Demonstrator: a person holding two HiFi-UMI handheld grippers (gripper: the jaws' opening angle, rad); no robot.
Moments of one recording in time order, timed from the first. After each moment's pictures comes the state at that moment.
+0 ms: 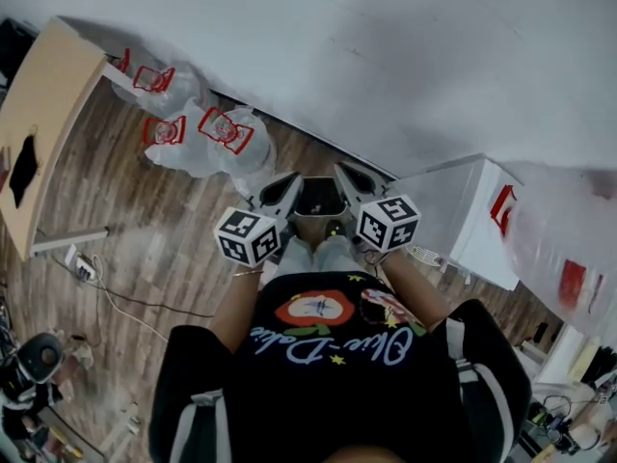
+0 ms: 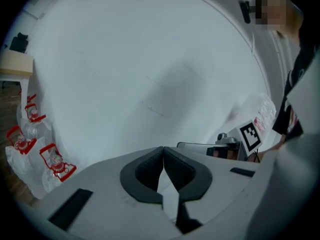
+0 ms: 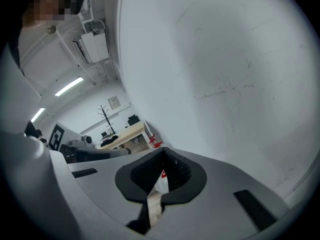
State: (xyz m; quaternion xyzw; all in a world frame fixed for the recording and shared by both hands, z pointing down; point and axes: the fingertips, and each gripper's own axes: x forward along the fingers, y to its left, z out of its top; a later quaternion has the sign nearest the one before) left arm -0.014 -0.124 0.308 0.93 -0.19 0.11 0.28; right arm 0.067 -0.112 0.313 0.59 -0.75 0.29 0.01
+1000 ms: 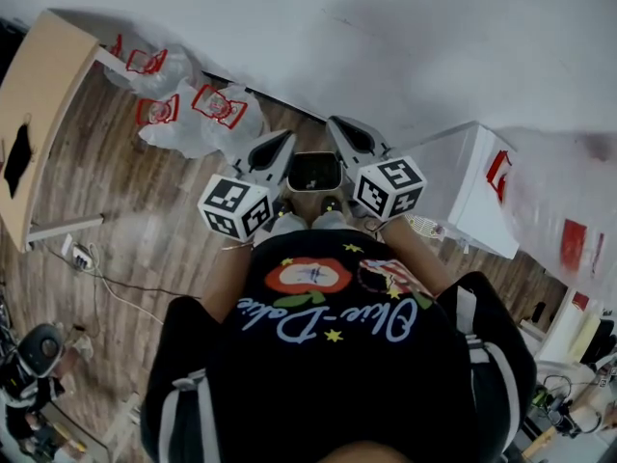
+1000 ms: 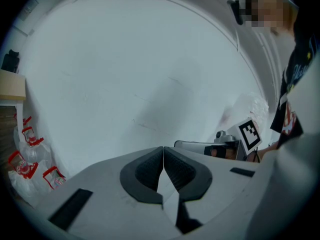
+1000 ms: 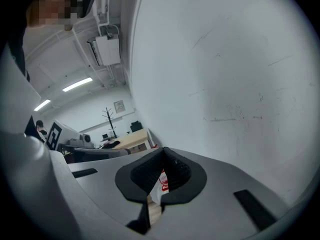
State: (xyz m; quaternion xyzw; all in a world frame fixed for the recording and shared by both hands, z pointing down) left arm -0.015 -0.122 0.245 0.96 -0.19 0.08 0.21; right arm 0.061 -0.117 0.247 0.60 -0.77 0.21 -0.01
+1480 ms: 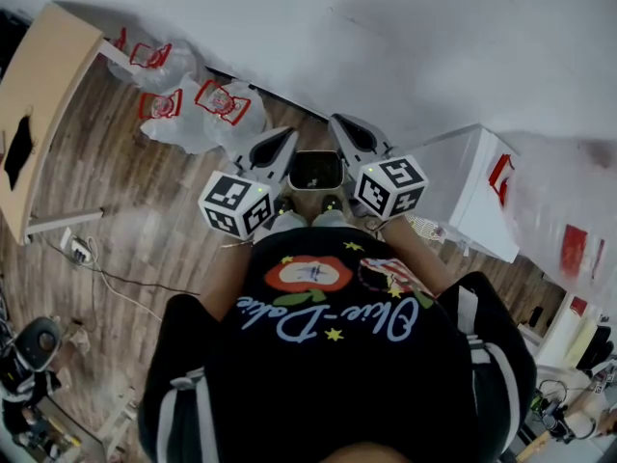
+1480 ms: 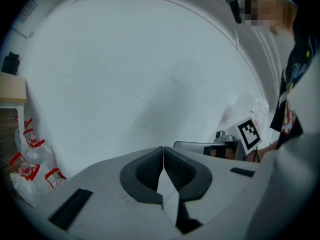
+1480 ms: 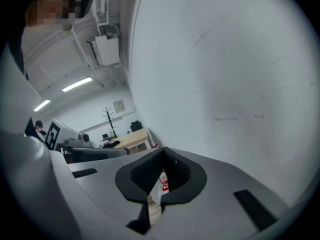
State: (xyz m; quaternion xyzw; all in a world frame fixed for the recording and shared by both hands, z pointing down) left arm -0.020 -0.124 0.244 0.96 -0.20 0.08 0.21; right arm 0.058 -0.120 0.249 0.60 -0.77 0.22 -0.01
